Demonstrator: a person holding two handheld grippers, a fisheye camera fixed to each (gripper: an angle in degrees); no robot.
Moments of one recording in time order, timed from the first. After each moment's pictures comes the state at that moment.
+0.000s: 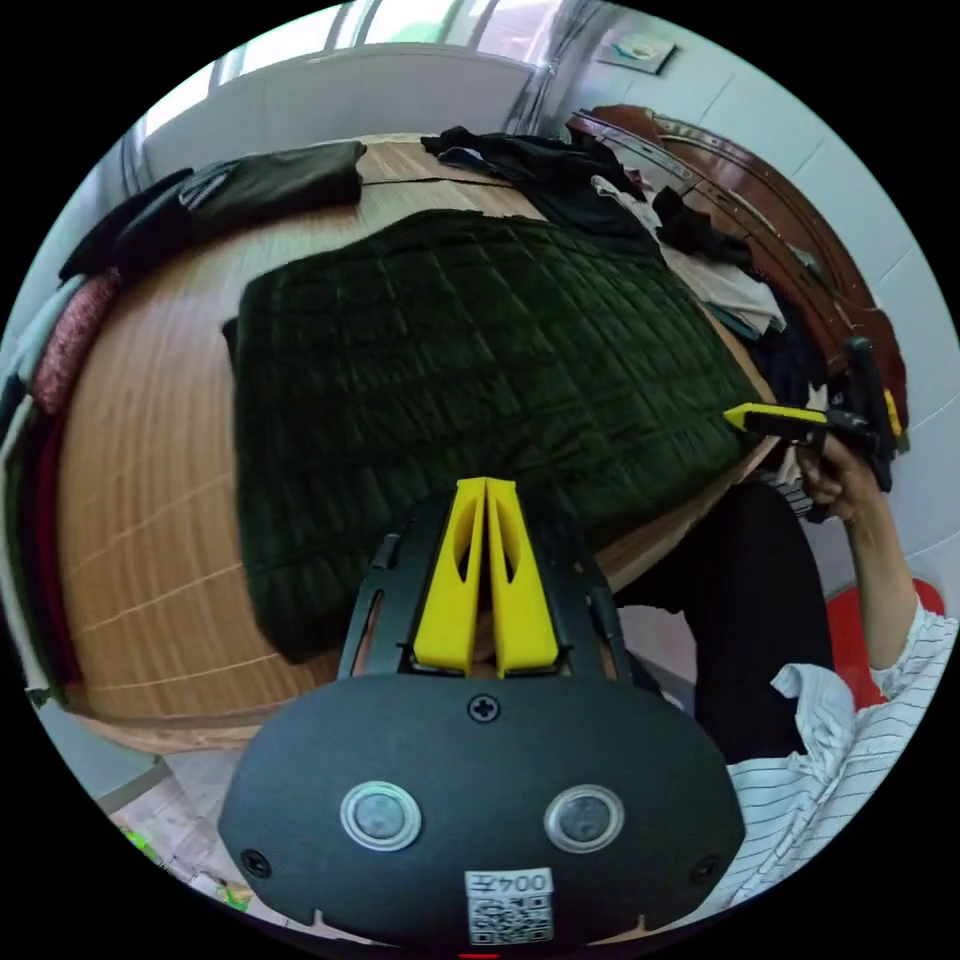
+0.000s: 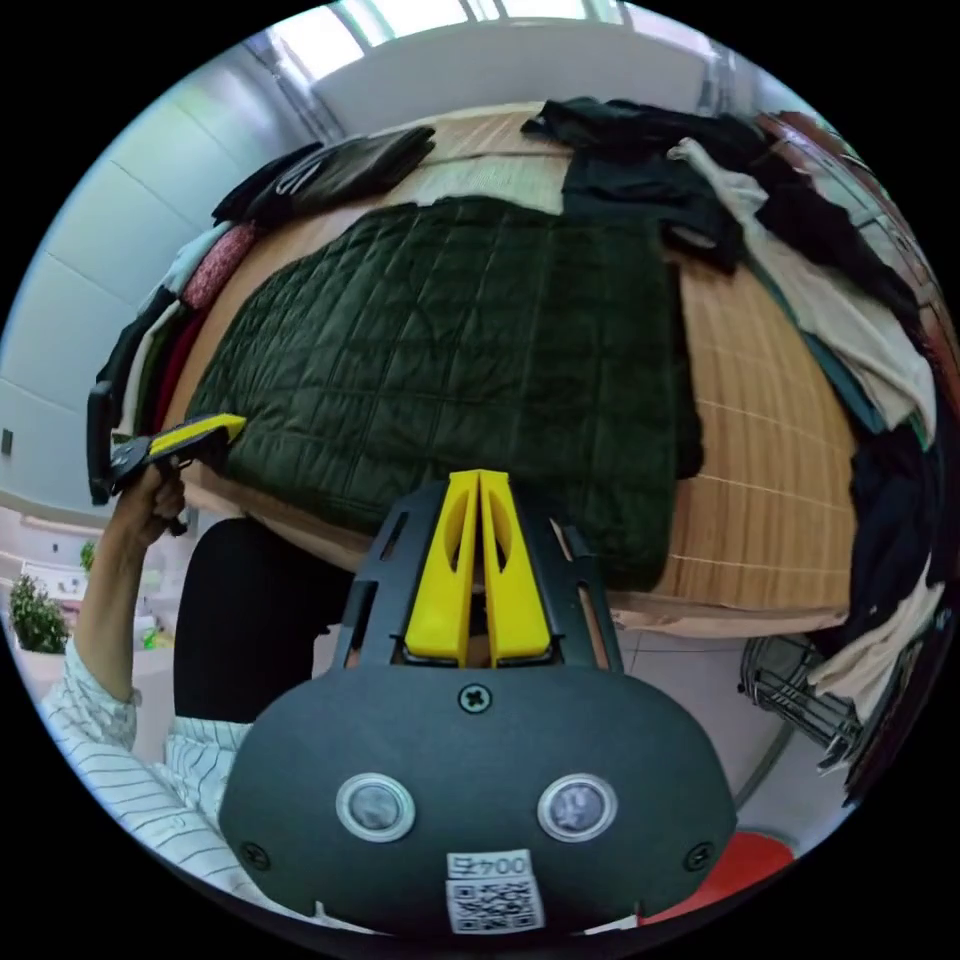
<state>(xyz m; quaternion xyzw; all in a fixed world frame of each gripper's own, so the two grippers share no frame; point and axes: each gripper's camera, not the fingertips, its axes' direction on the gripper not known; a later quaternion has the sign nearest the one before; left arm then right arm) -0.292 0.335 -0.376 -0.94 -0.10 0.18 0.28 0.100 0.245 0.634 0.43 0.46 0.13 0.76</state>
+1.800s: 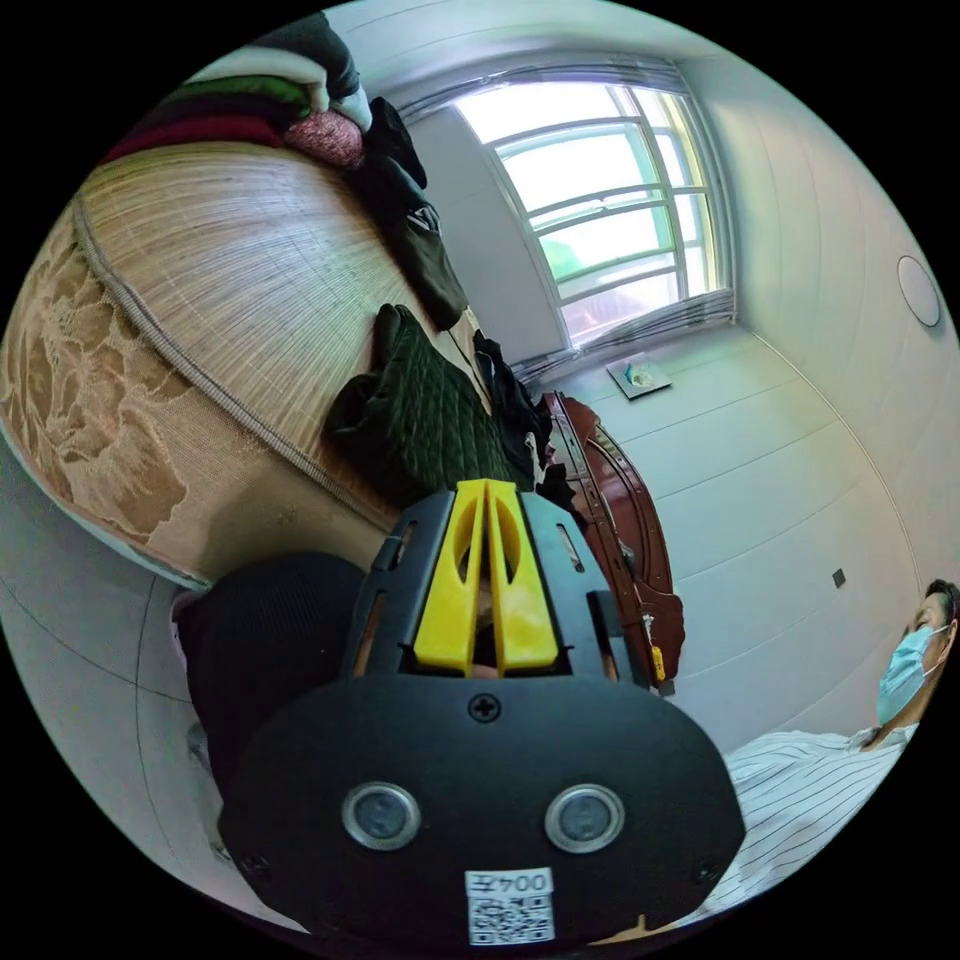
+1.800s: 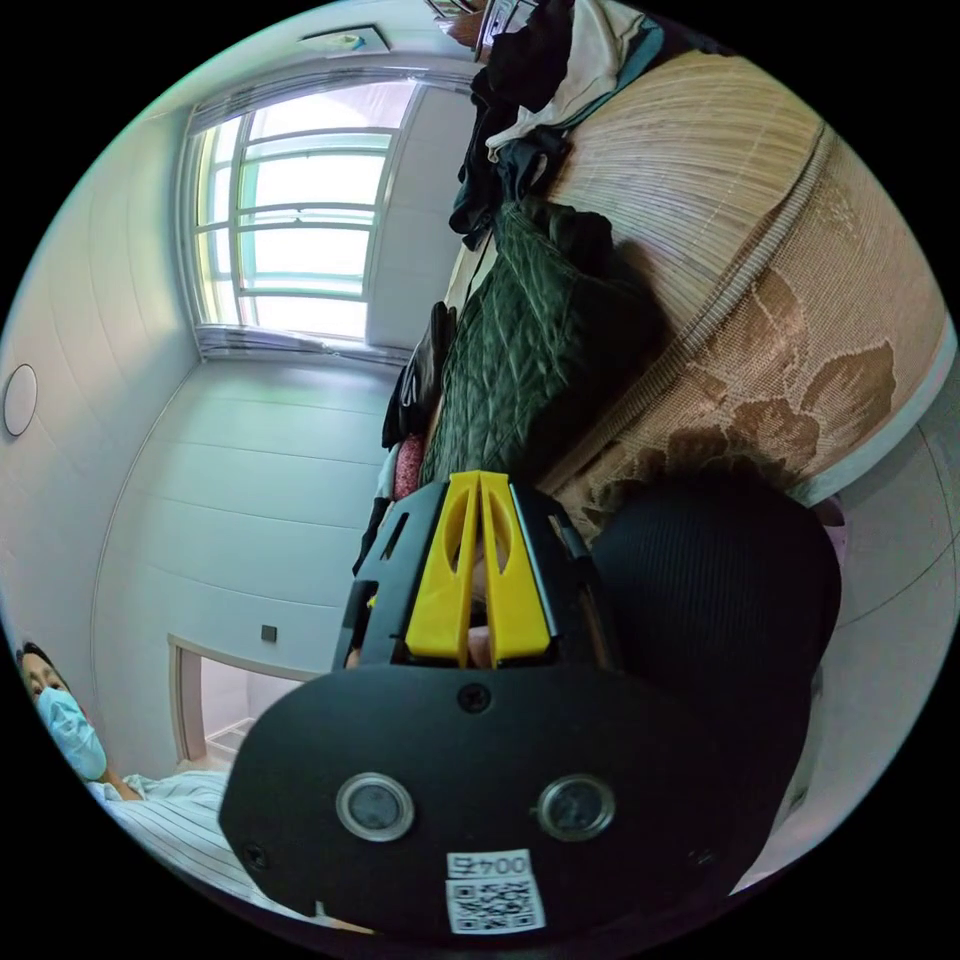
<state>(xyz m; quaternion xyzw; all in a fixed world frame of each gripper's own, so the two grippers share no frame) -0.466 -0.097 -0.273 -0.75 -0.23 -0.17 0.60 0.189 0.546 0.762 0.69 -0.02 0.02 0.73</state>
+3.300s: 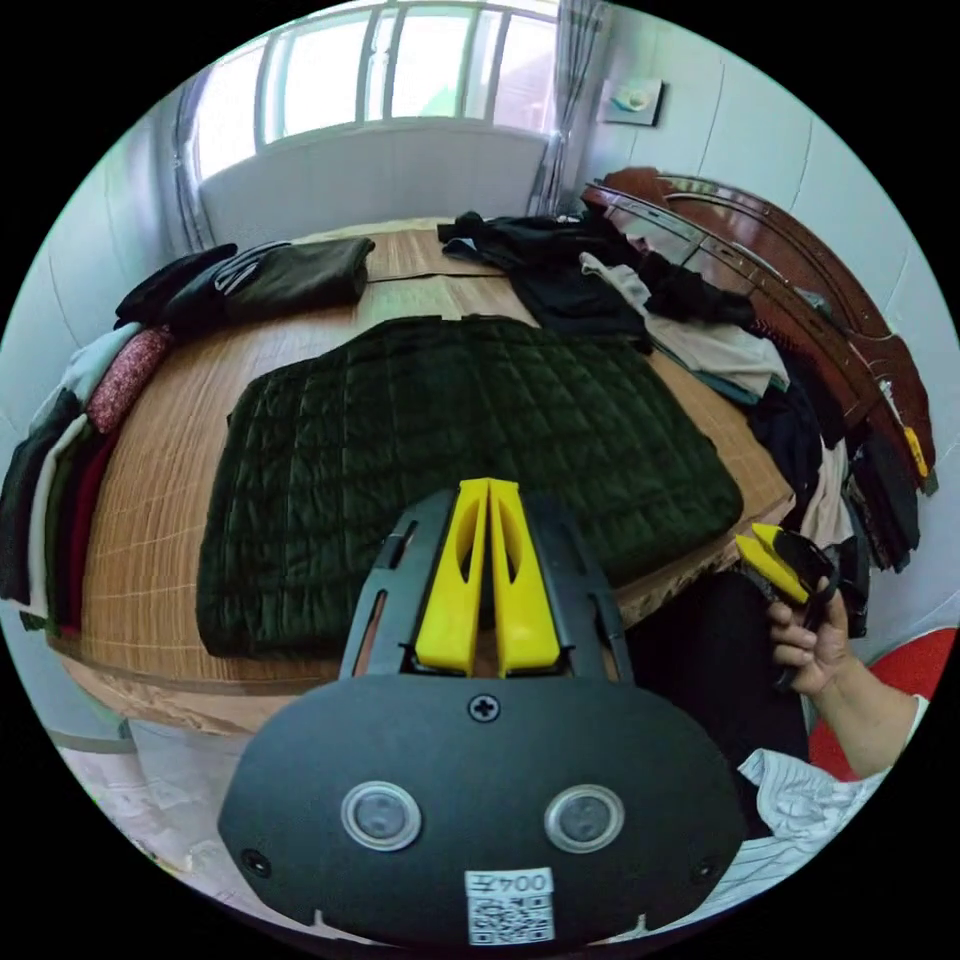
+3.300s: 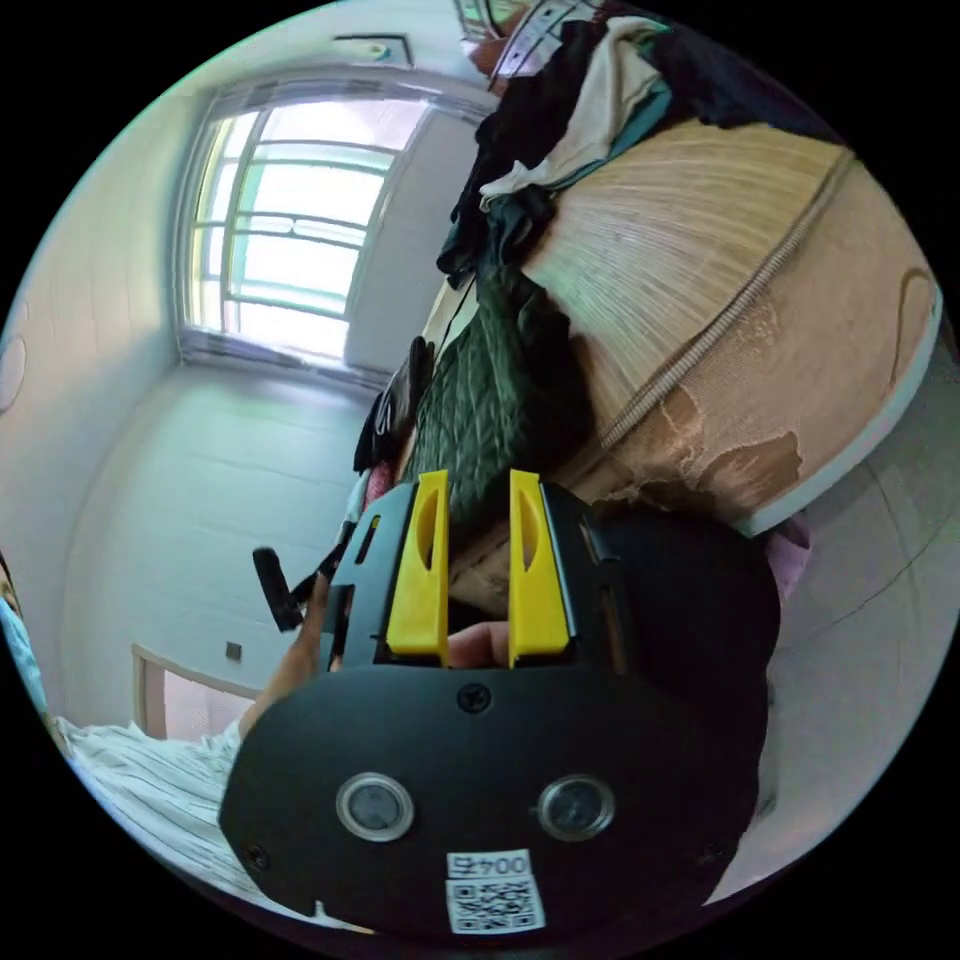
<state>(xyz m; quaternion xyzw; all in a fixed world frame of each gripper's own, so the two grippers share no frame) -0.405 0.360 -0.447 -0.88 -0.13 0.26 0.38 0.176 0.597 0.775 0.71 0.04 0.04 0.70</state>
